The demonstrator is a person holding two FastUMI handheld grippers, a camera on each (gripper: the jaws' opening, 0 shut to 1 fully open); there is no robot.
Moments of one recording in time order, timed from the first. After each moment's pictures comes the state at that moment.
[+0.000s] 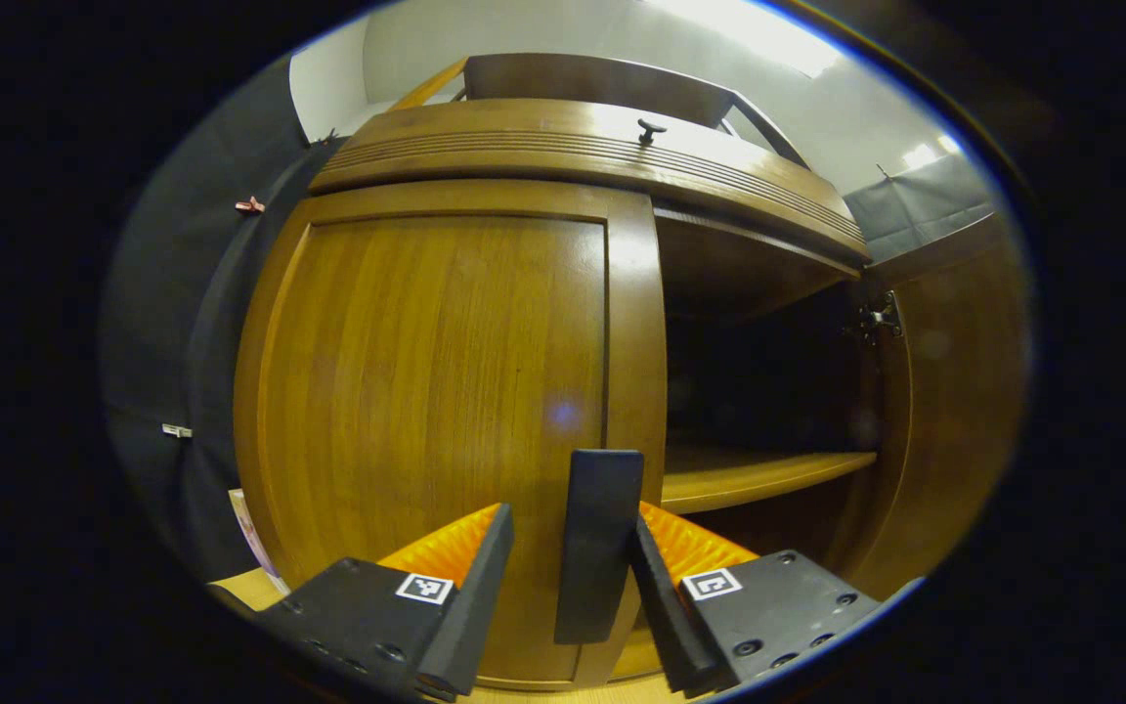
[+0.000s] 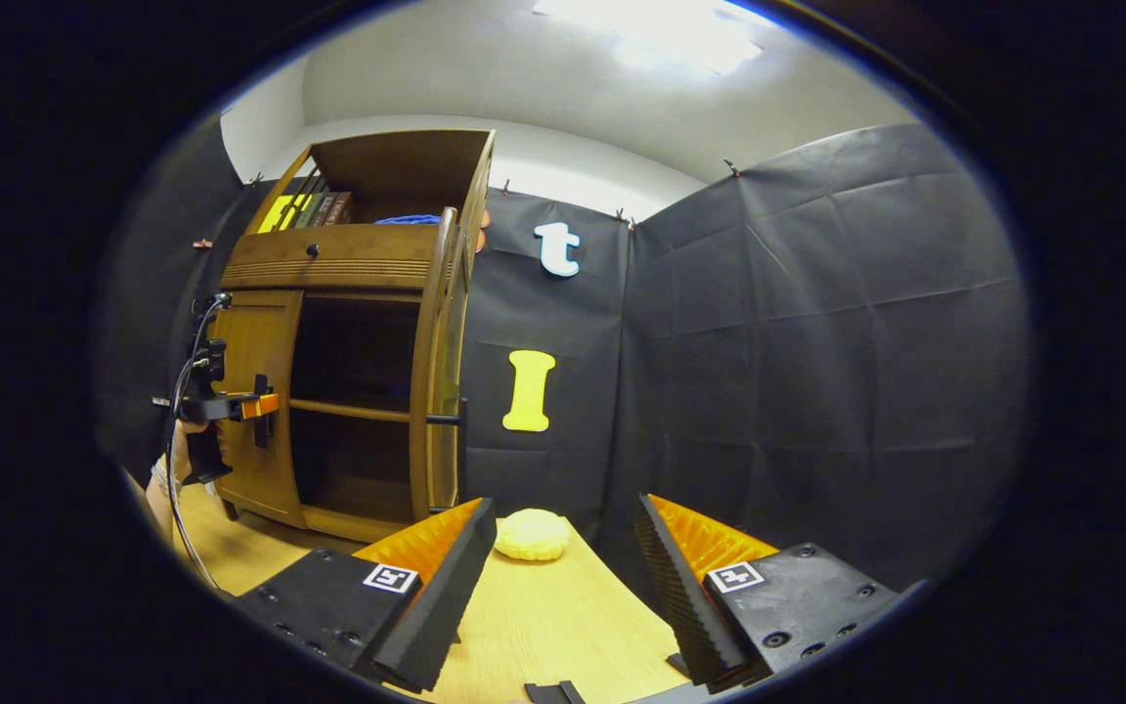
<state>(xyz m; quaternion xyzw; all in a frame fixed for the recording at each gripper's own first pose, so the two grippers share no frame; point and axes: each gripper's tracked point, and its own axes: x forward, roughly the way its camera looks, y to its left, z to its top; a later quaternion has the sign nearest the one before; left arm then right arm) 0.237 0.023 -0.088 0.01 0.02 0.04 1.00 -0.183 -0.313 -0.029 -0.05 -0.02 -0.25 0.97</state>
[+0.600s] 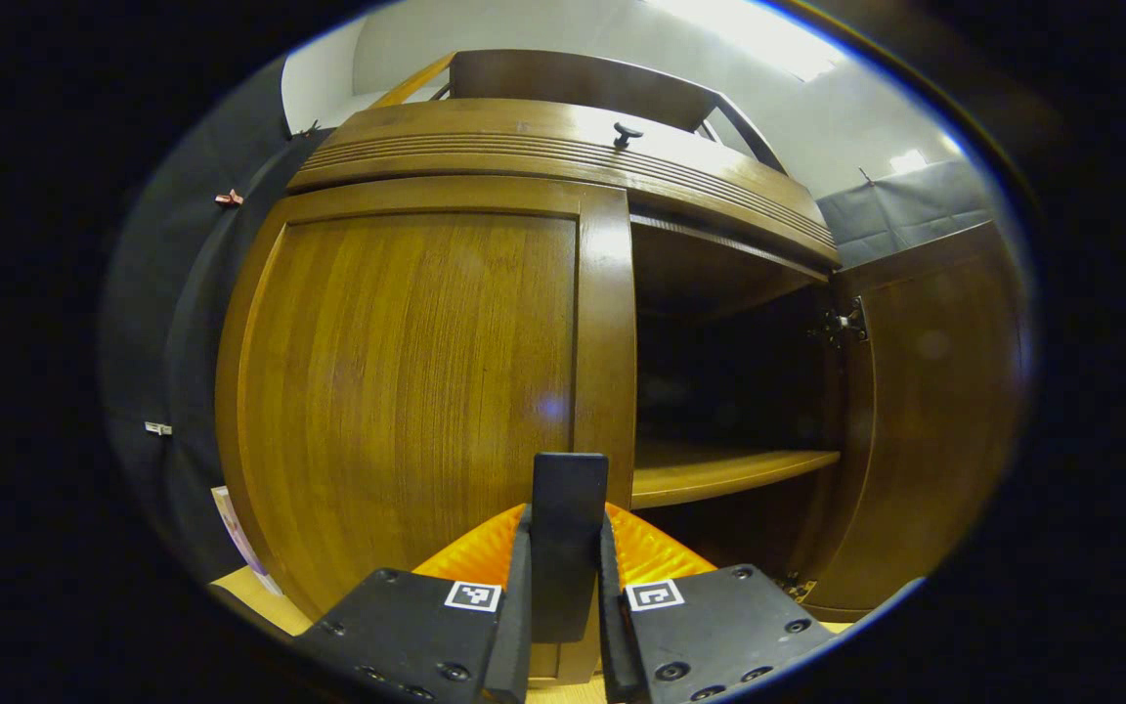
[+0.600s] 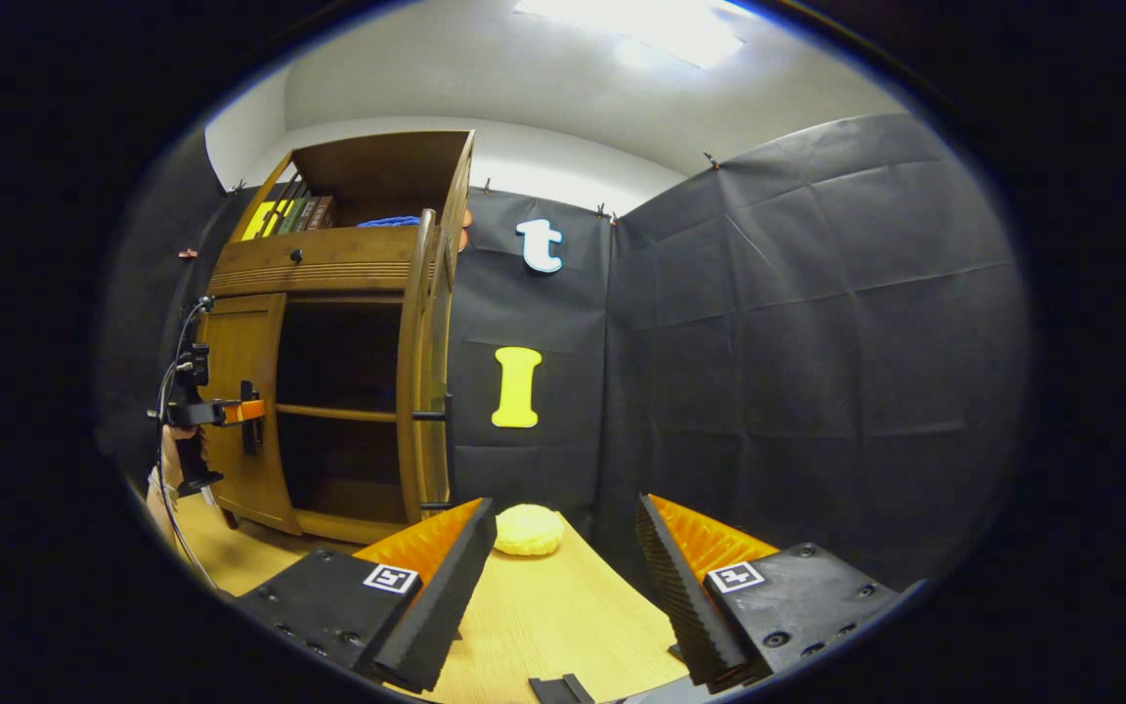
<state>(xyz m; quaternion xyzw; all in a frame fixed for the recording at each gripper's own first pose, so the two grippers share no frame) 0.219 0.014 -0.086 -0.01 0.03 0.00 1.00 -0.195 -0.310 -0.028 -0.04 -0.01 -0.27 0.96</state>
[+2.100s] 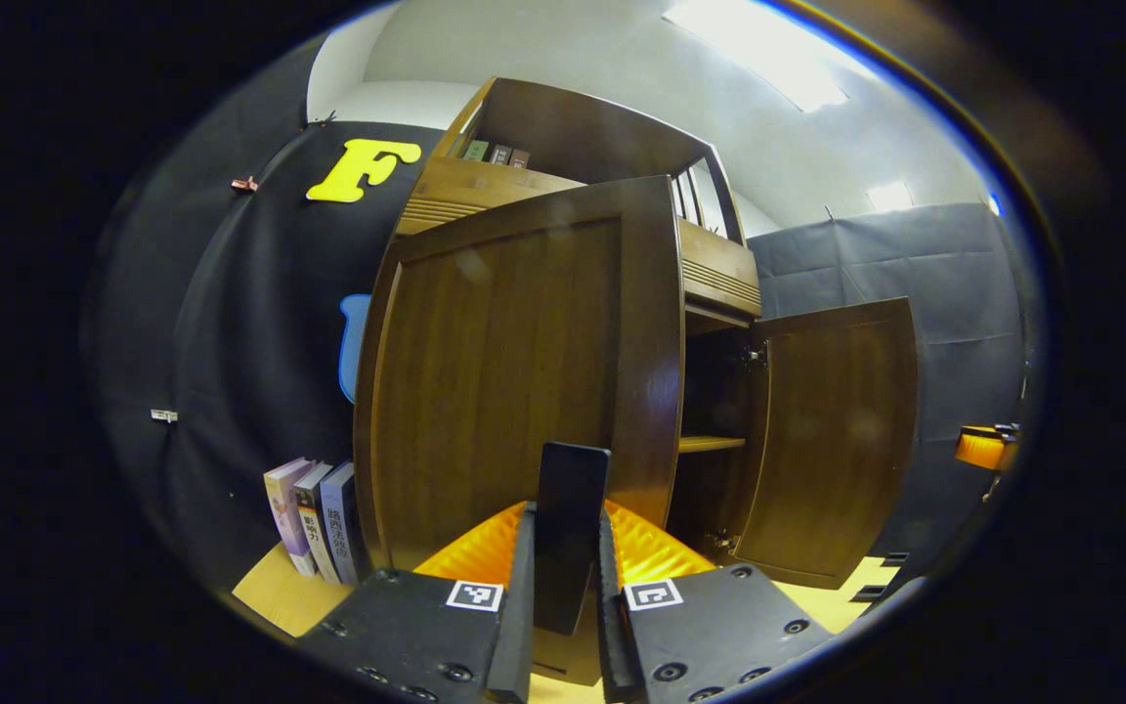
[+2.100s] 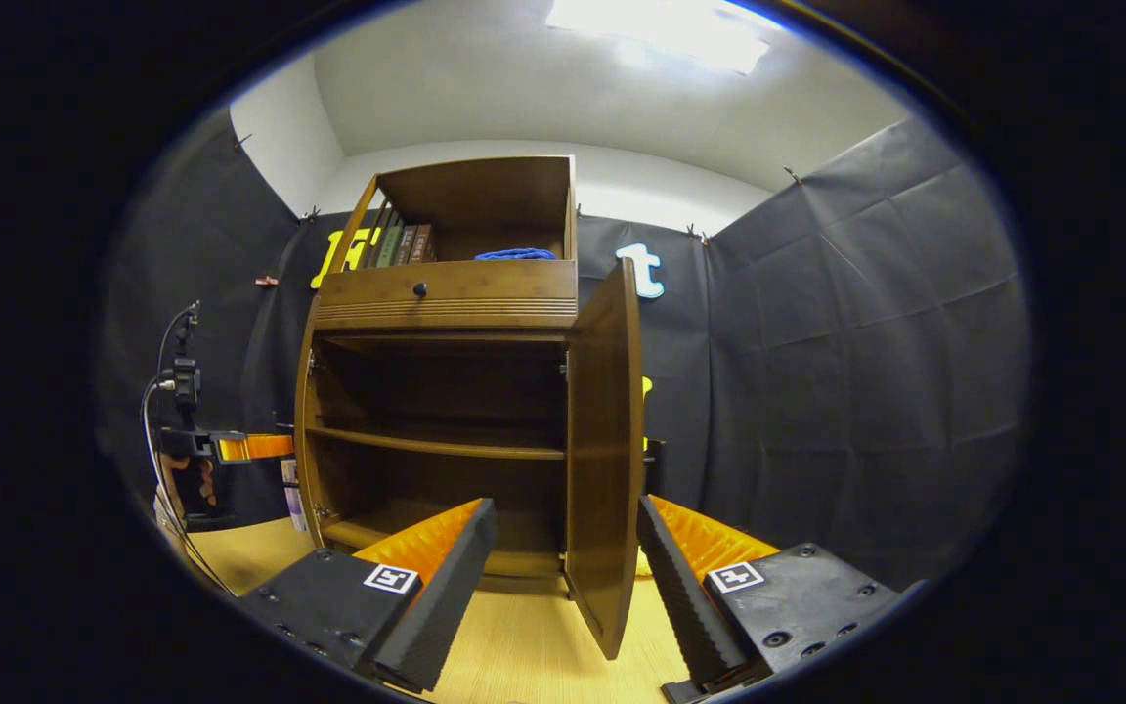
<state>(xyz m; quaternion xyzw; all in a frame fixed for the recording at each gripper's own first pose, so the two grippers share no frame) 0.047 0.069 -0.055 -0.04 0.04 -0.06 1.00 -0.135 -0.163 -0.005 -0.03 -0.04 -0.14 0.99</state>
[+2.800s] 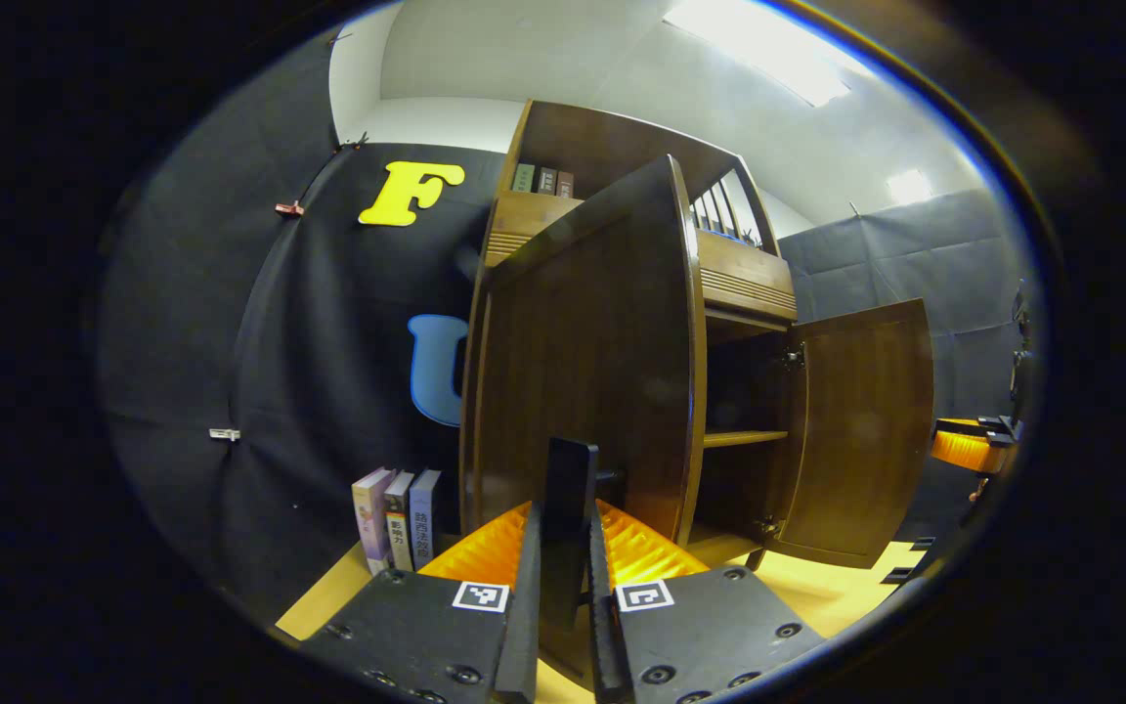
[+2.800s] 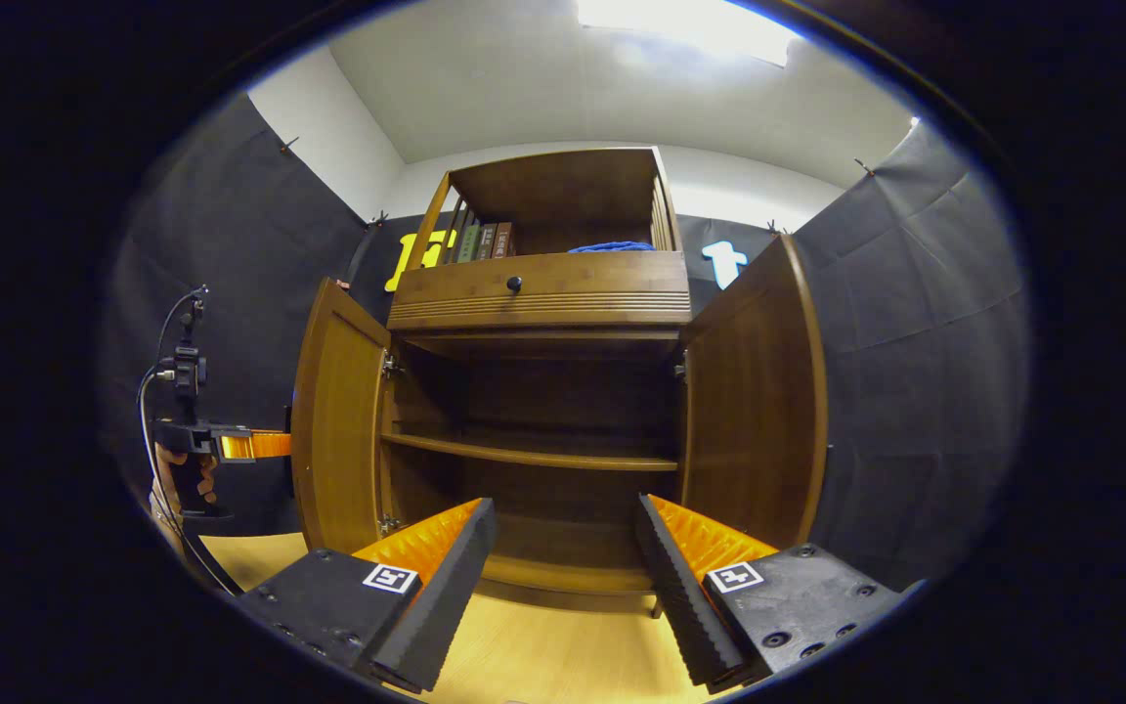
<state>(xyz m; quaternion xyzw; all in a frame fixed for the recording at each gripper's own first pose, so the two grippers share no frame) -0.013 0.145 -0.047 -0.01 0.03 0.01 1.00 -0.061 -0.082 -0.017 -0.02 -0.04 -0.01 1.00</state>
